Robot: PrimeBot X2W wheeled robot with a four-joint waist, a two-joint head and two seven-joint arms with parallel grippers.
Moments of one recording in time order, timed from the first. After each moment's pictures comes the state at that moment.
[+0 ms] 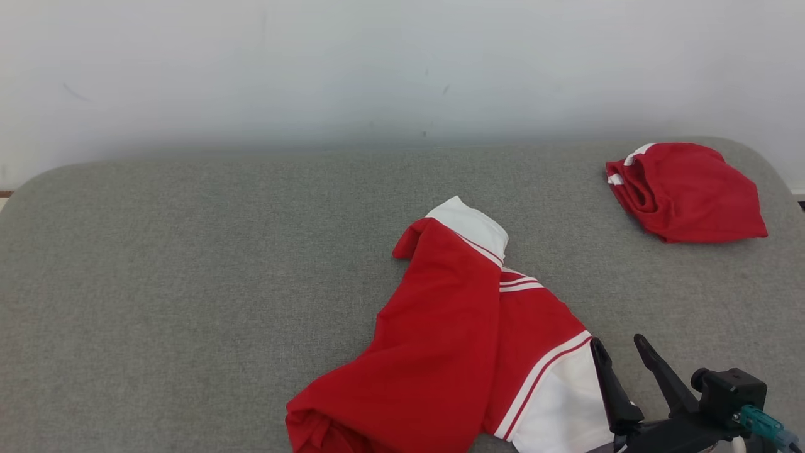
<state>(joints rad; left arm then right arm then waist) -0.08 0.05 -0.59 0.35 -0.18 -0.09 -0.26 0.01 -0.22 0.23 -0.03 0.35 0.13 -0.01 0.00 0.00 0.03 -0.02</state>
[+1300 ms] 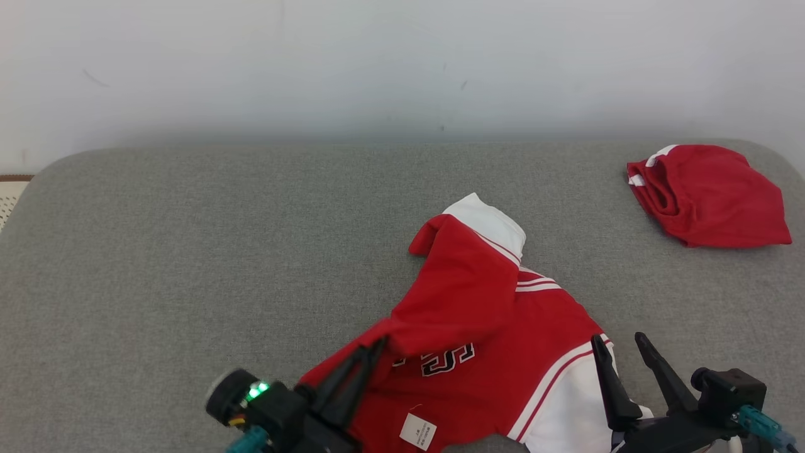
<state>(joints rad) -0.25 0.15 -0.51 0.06 -0.20 -0.08 -0.24 -0.01 -0.20 0.22 0.00 0.34 0.13 -0.04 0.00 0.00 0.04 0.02</state>
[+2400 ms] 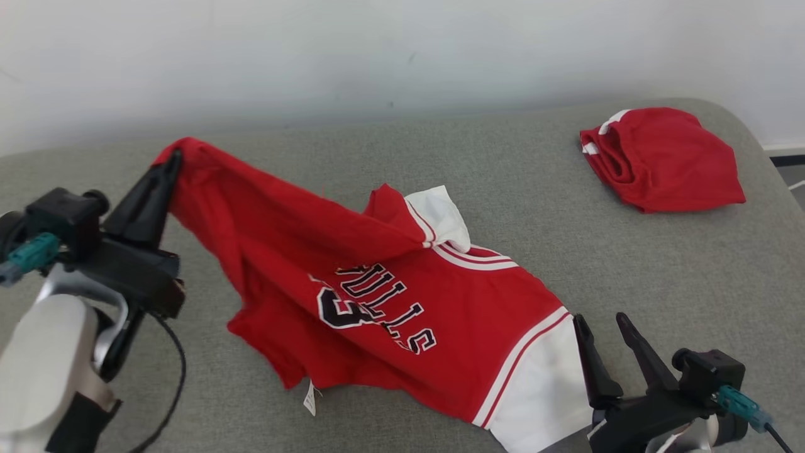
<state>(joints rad) -0.70 0.38 -0.31 0.29 -0.33 -0.12 -0.15 -0.09 -0.19 0.27 0.12 0.37 0.13 -0.12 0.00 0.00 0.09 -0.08</state>
